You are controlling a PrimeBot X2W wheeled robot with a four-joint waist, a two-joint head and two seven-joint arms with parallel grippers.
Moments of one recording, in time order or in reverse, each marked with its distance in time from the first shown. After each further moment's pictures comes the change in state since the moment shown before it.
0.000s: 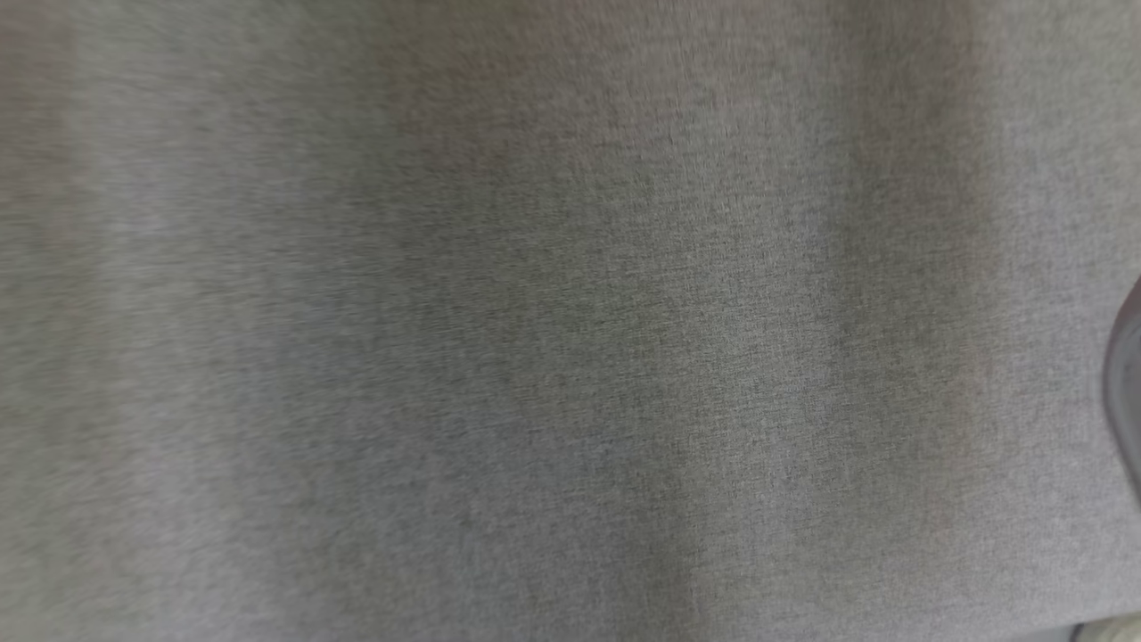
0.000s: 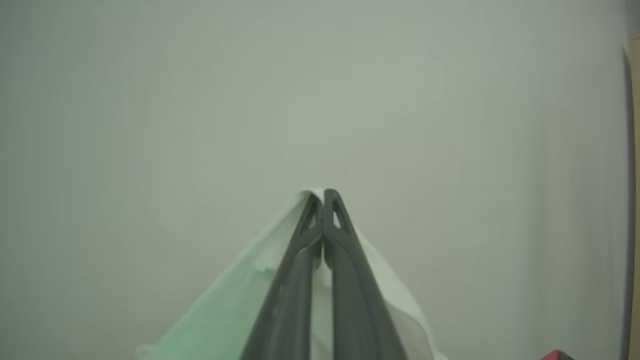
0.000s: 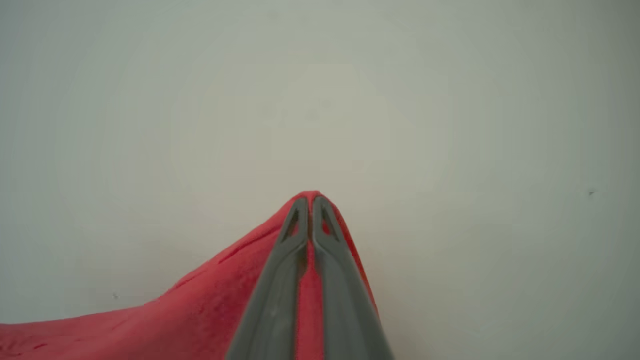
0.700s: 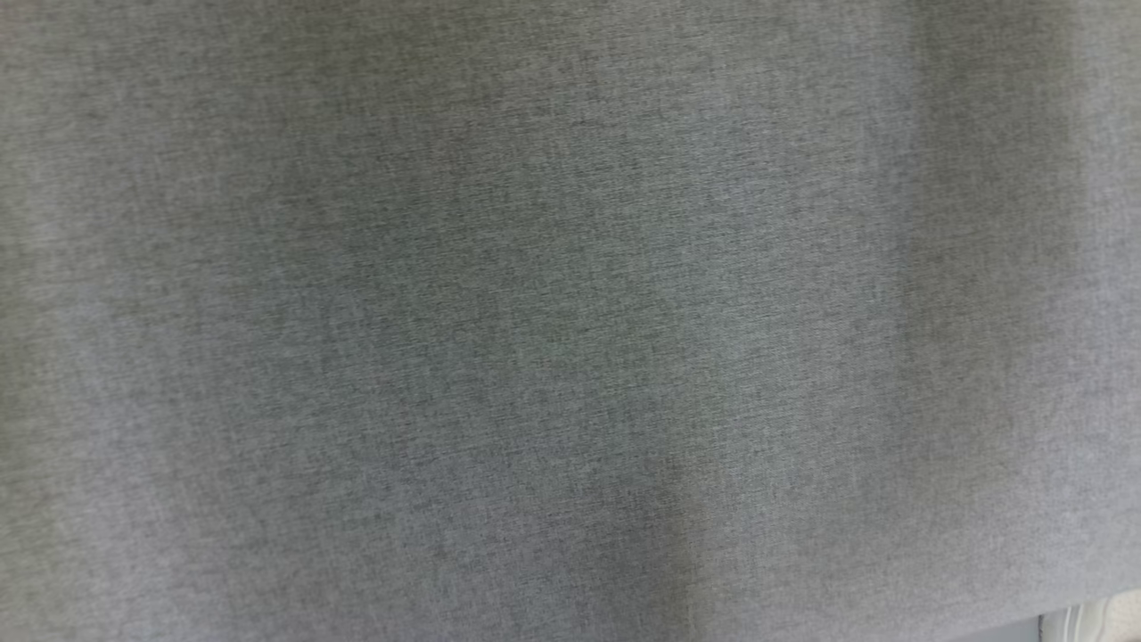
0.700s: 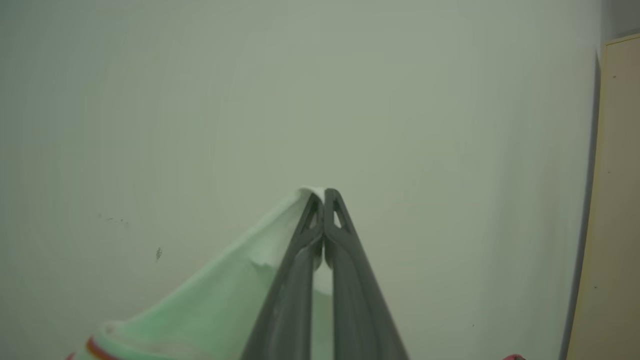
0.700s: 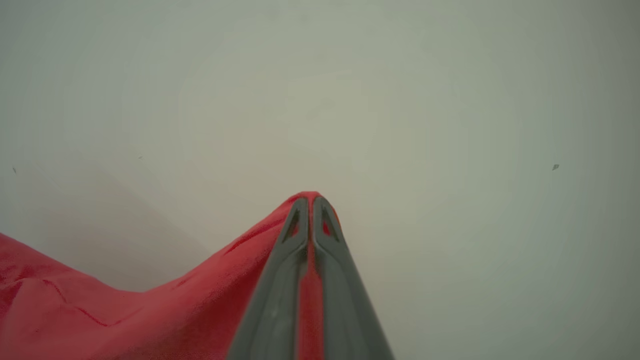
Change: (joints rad) left arm -0.025 0.025 -0.158 0.059 -0.092 -0.032 -0.185; right arm 0.017 -0.103 0.213 0.123 -0.034 0.000 -0.307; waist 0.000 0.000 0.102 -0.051
